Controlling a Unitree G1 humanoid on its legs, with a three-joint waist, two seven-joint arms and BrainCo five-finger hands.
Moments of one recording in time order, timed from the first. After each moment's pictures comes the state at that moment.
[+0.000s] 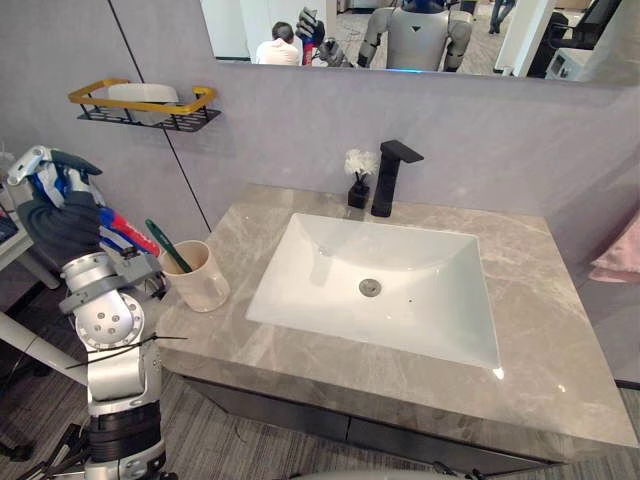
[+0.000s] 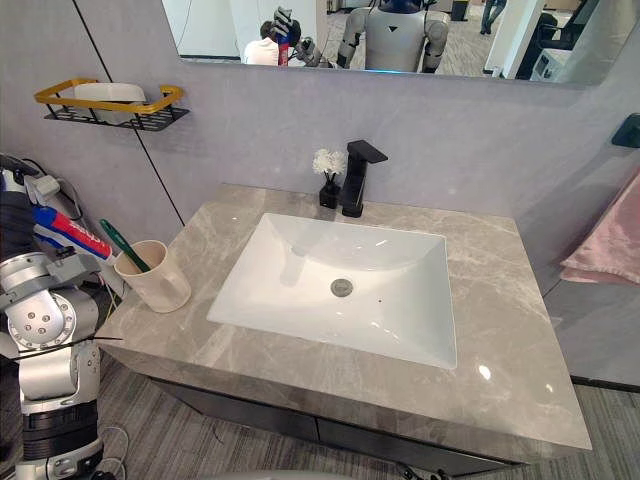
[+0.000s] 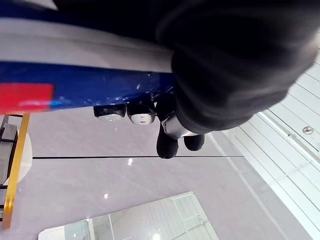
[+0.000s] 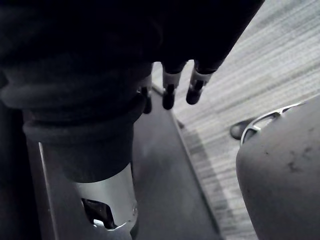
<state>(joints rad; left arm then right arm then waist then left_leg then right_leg) -0.17 0.34 0.32 -0.30 -0.16 -0.20 0.42 0.29 0.06 -0.38 0.86 0.15 -0.06 -0.13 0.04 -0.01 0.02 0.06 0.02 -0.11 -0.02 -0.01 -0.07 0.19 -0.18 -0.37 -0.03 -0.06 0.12</state>
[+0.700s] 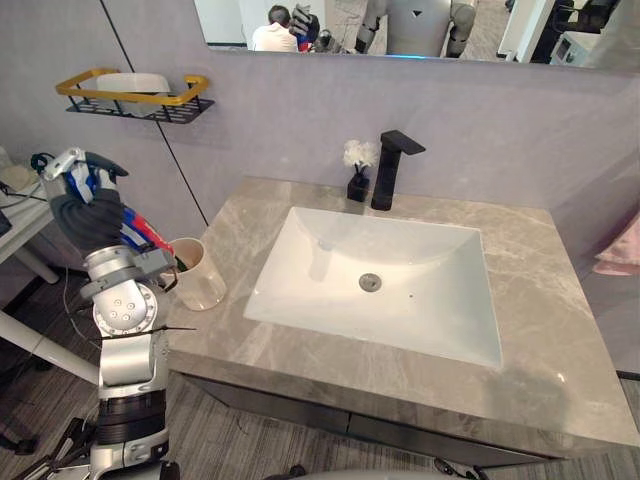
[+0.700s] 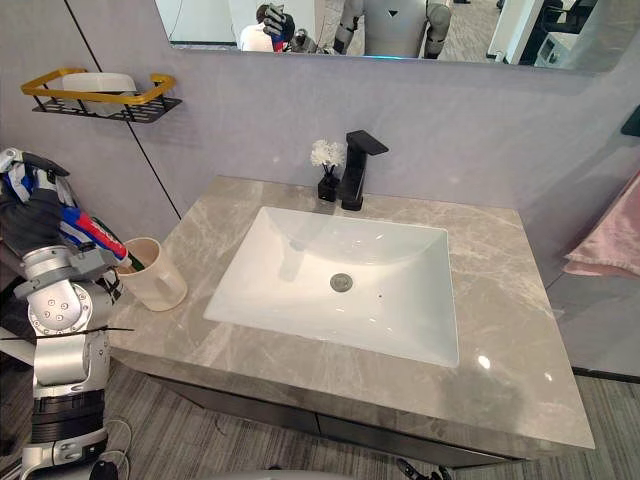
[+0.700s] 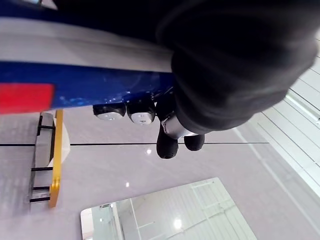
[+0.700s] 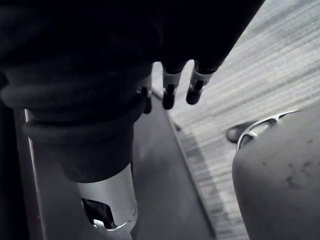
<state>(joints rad) -0.21 0.35 0.27 -0.18 -0.16 -0.20 0.41 0.28 0.05 -0.38 0.86 0.15 -0.06 -0.13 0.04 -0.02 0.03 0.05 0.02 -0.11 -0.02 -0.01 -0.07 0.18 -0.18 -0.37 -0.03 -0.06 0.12</state>
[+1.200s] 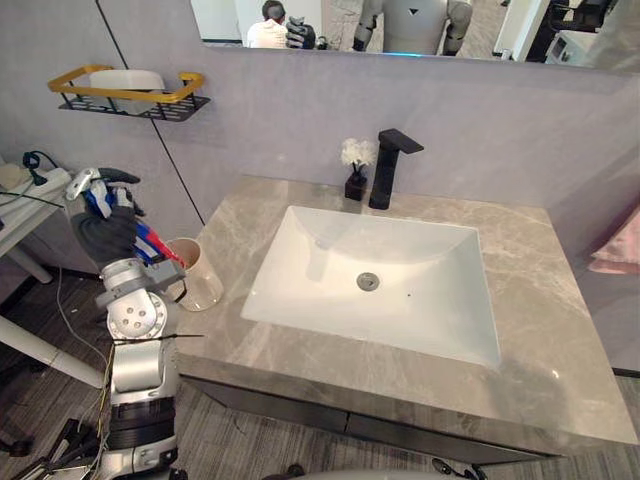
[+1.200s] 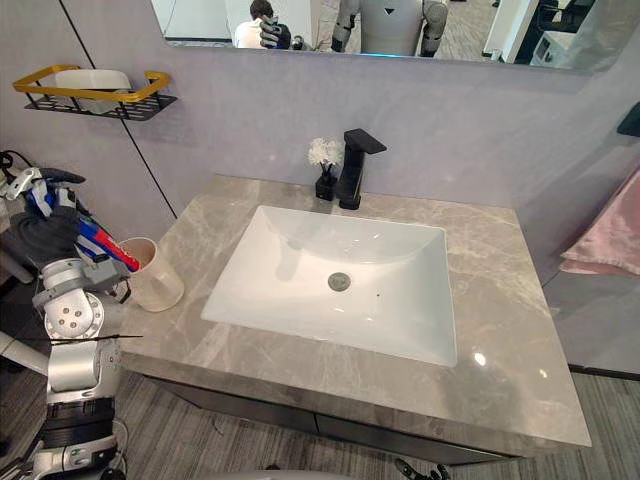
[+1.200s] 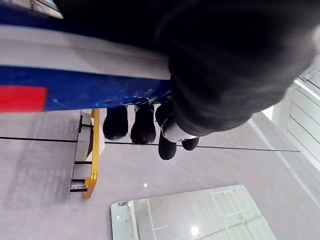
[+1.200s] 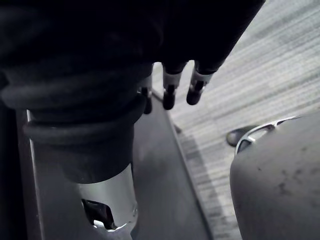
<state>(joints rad) -0.17 0.29 0.26 -0.15 -0.19 -0.19 0.41 0.28 0.05 -0.37 0.86 0.12 -0.06 -0.13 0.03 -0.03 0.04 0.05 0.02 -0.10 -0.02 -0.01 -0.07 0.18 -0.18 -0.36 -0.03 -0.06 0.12</state>
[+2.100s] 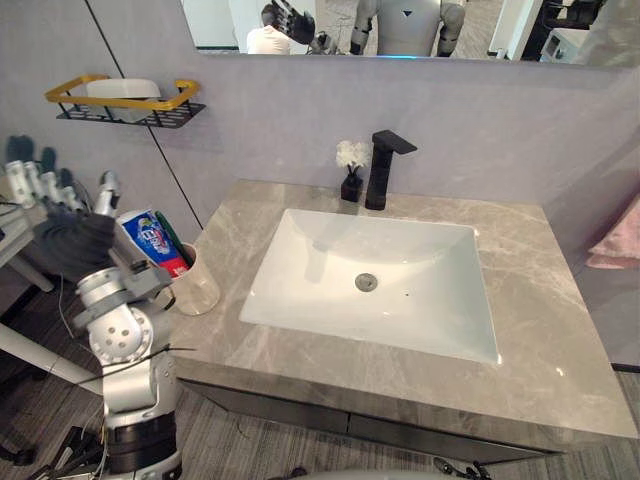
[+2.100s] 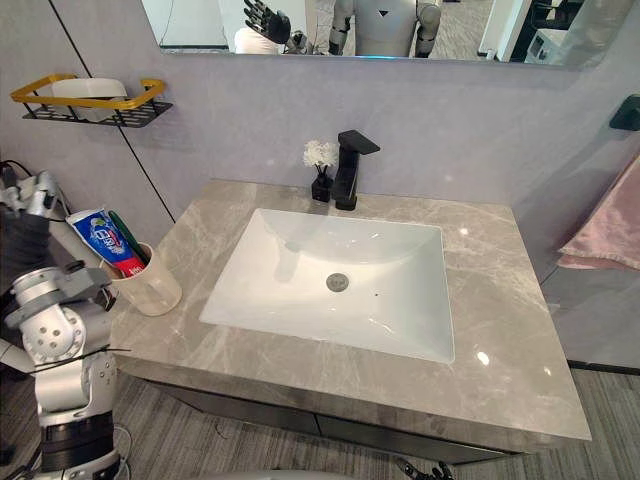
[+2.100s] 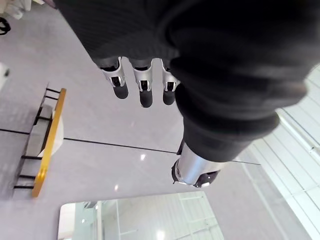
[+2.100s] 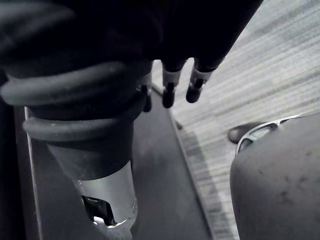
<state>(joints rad) -0.07 0.23 0.36 -0.36 -0.23 -0.25 0.40 0.28 0.03 -0.36 0.85 0.11 -0.06 -0.13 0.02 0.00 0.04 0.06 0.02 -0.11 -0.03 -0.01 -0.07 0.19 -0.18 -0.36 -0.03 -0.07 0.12</state>
